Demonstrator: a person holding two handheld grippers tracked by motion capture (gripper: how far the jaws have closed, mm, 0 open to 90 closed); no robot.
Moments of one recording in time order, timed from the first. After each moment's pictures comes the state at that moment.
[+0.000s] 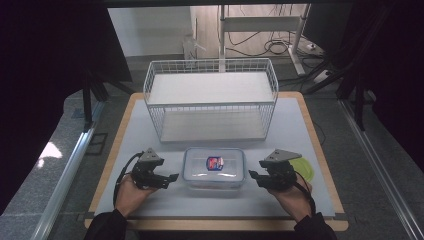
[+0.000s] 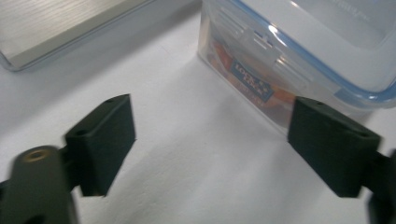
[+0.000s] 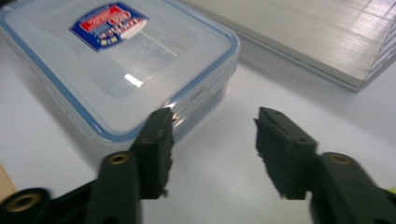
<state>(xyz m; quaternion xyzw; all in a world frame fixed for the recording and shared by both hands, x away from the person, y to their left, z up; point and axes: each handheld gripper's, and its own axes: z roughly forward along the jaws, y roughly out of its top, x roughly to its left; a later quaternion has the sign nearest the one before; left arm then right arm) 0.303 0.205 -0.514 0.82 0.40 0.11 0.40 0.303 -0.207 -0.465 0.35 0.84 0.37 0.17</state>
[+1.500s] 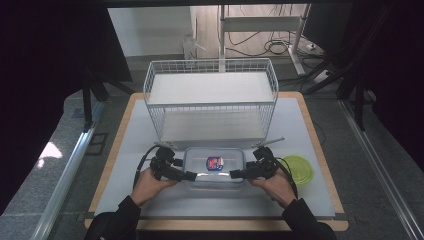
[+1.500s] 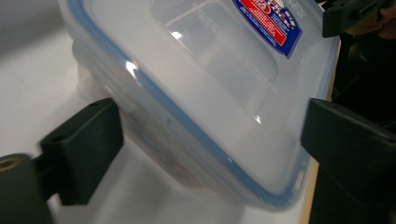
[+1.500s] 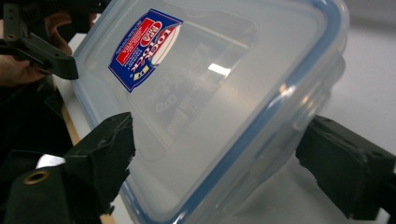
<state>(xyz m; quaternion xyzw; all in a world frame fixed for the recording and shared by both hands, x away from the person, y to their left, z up) 0.342 0.167 -0.514 0.82 0.36 -0.10 0.43 0.356 -0.180 -0.496 0.42 0.81 0.40 -0.09</state>
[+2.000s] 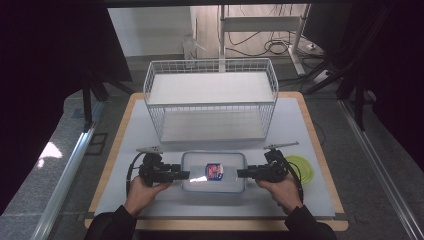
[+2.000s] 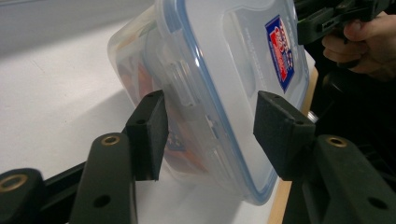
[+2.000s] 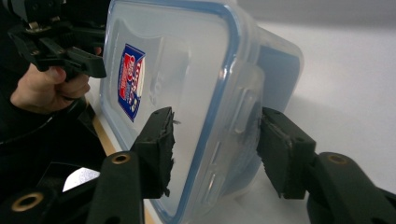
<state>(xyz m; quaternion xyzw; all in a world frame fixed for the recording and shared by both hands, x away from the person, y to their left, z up) 0.310 0.189 -0.509 0.77 0.39 -0.08 0.50 0.339 -0.203 -0.484 0.44 0.78 0.44 -0.11</state>
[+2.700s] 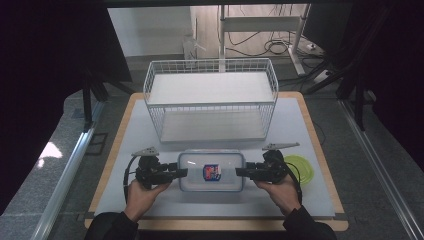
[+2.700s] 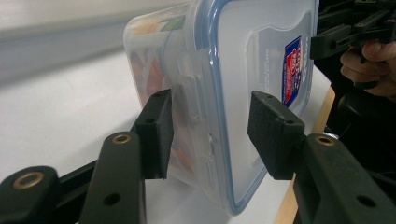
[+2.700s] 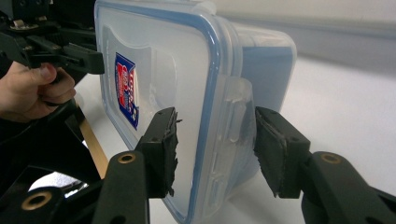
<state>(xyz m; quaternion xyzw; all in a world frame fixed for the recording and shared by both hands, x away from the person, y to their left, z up) 0.295 0.189 -0.493 0.75 0.42 -0.02 0.51 0.326 -0.194 -0.468 0.41 0.79 0.46 -0.05</state>
